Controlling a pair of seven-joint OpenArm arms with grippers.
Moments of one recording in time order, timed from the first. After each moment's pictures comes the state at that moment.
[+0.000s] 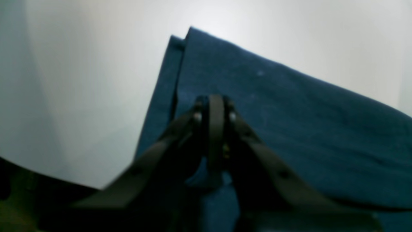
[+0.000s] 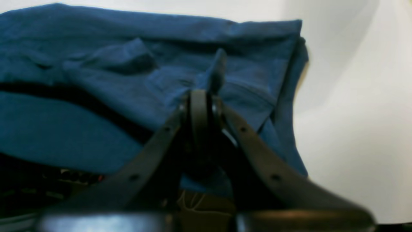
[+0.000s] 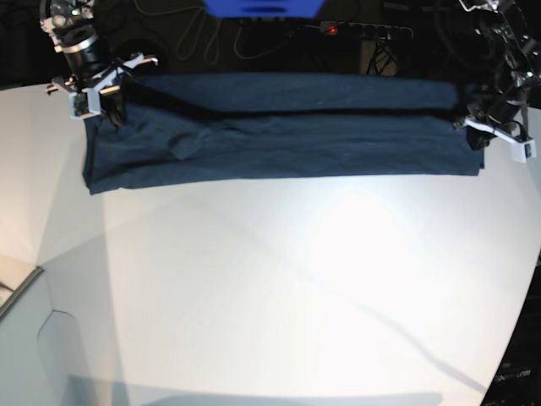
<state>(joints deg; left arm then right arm) 12.4 -9.0 -41.9 77.5 -21.8 -30.8 33.4 -34.5 -1.5 25.8 98.5 -5.0 32.6 -3.4</state>
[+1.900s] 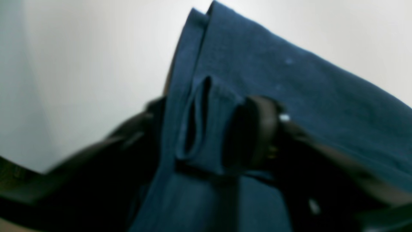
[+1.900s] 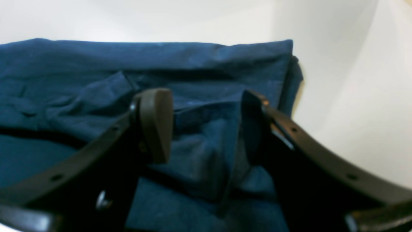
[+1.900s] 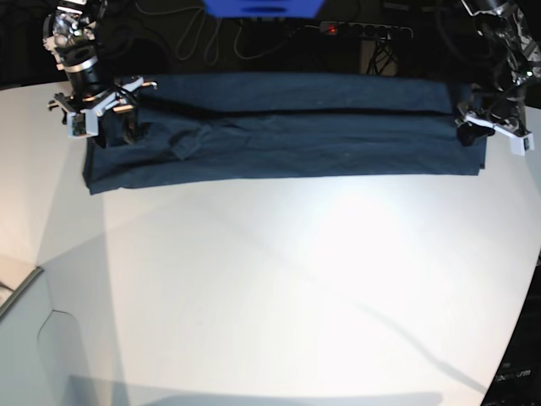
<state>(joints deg) 11.4 -11.0 -41.8 69.2 -22.7 -31.0 31.9 -28.2 -2.8 27.6 94.4 -4.9 32.6 -3.8</state>
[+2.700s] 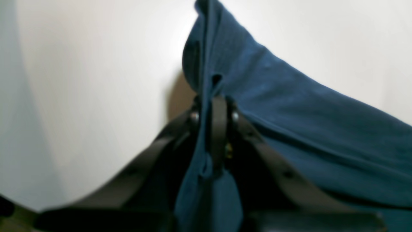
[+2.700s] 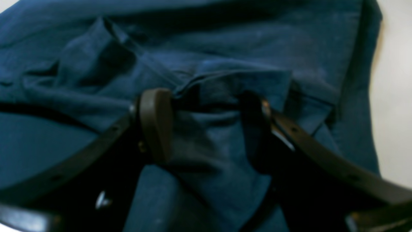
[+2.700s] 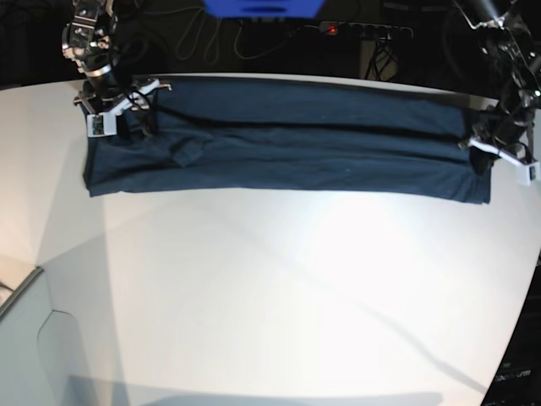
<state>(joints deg) 7.6 -10.0 -41.8 79.2 -22.3 -30.9 39.1 -22.0 -1.2 25.4 77.6 -4.1 32.4 -1.7</state>
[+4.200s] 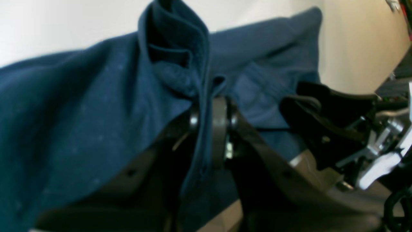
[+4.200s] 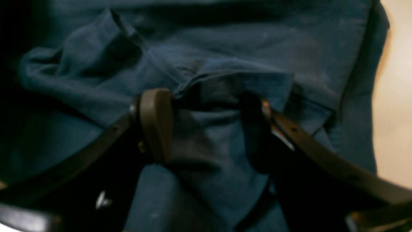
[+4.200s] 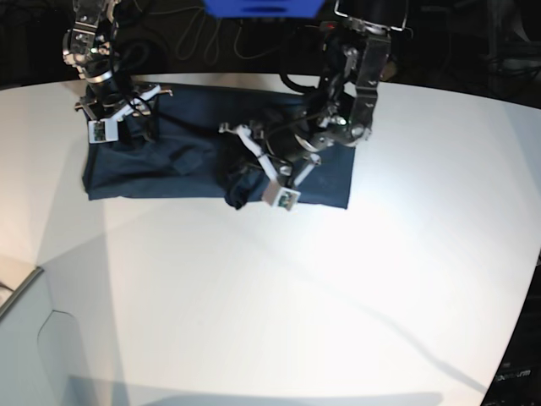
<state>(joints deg) 6.0 5.7 11.2 80.7 -21.4 -22.2 38.0 -20.7 -1.2 25.3 77.3 -4.3 32.4 -2.3</state>
